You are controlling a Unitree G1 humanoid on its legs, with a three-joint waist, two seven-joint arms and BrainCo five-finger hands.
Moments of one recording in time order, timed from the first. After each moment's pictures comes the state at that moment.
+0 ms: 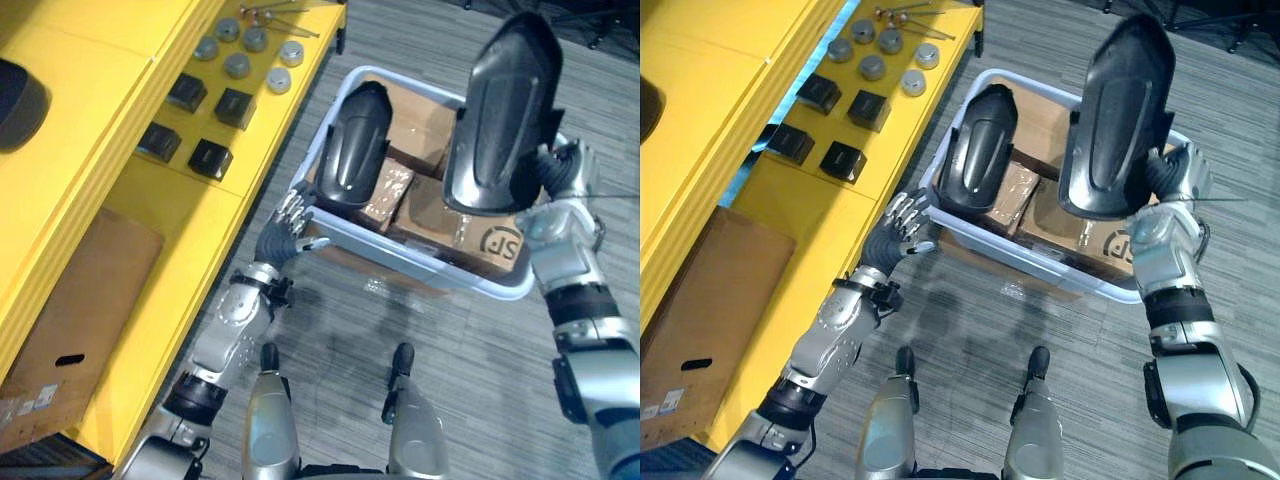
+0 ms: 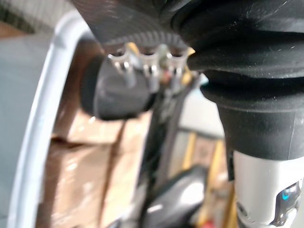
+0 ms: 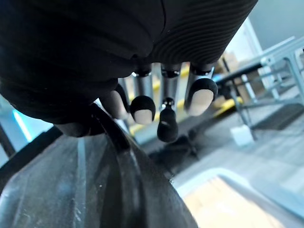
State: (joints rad) left arm -0.50 0.31 -0.35 0.14 -0.51 0.05 0.06; right arm -0.89 -0.63 0.11 0.63 -0.33 0.25 -0.48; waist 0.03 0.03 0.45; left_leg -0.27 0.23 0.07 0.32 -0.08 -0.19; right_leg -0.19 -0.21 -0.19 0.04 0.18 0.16
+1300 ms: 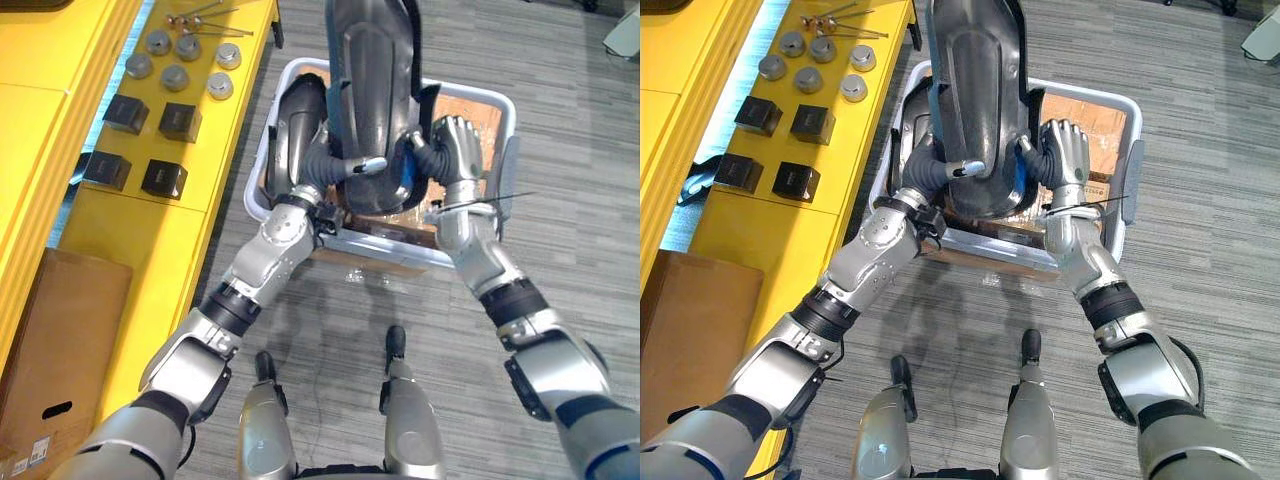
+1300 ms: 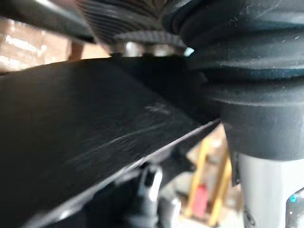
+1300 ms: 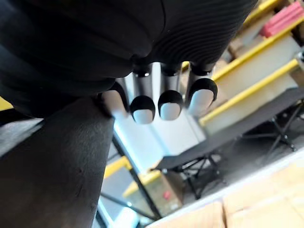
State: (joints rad) left arm -0.88 0.25 -0.46 0.29 -0.60 0.02 0.26; right arm -0.84 -0.43 0.36 0.57 -0.50 -0.06 -0.57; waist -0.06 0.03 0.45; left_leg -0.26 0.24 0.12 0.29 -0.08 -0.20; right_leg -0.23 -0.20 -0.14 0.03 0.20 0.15
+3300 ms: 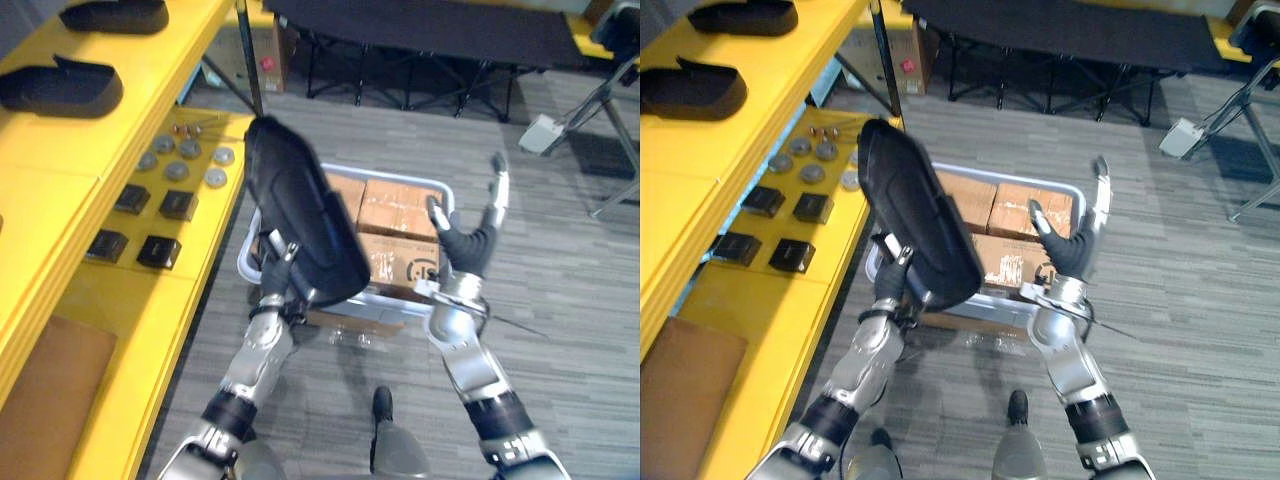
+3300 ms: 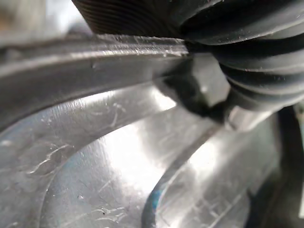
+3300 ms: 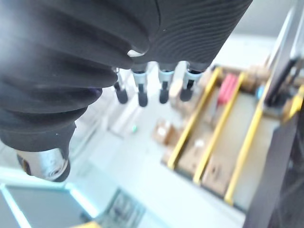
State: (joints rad) left arm -0.15 0.12 -0.26 0.25 -0.22 -0.16 0.48; right arm -0.09 -0.25 0.12 -0.11 -0.31 -0.18 -0.81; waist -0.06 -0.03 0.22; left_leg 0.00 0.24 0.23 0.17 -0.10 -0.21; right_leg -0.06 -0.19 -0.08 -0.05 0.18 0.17
